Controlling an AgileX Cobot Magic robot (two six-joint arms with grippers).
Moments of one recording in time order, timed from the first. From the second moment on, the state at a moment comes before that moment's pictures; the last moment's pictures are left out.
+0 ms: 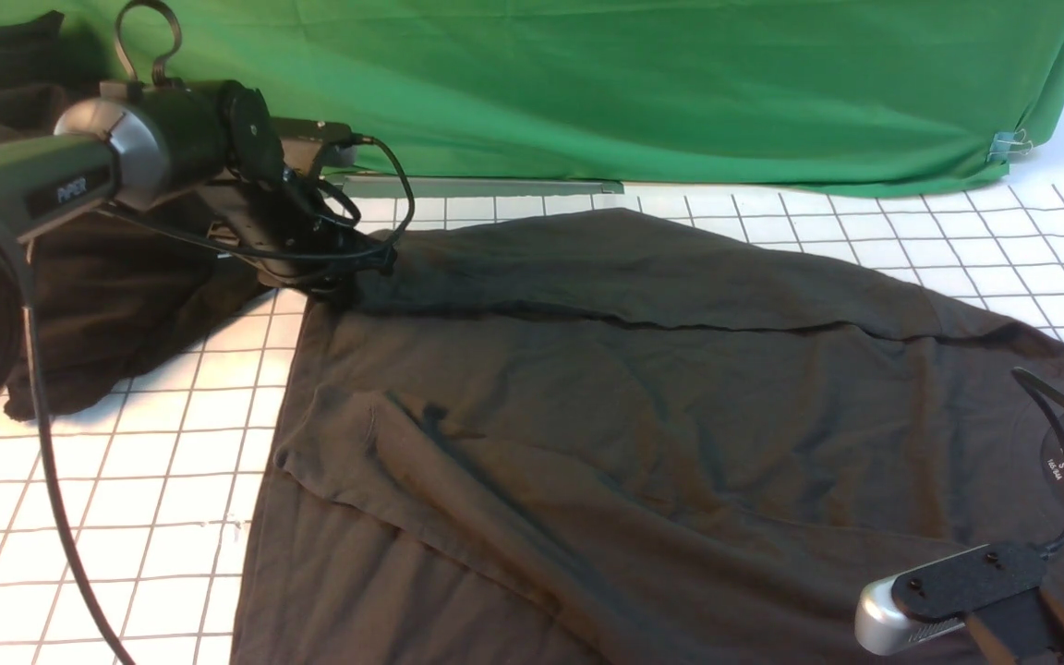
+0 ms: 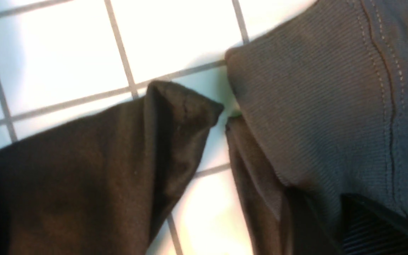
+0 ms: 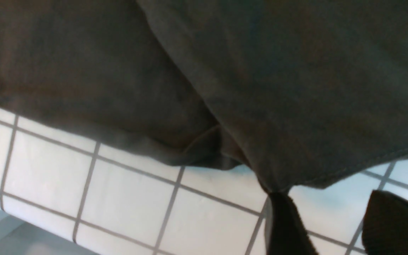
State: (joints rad) right arm 0.69 1.14 -0.49 0.14 0.71 0.29; left arm -0.14 2.26 -1.81 -0.08 0.71 0.12
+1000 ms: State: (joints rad) right arm 0.69 1.14 -0.49 0.13 0.69 0.29; left arm -0.14 2.18 -1.83 -0.23 0.95 0.18
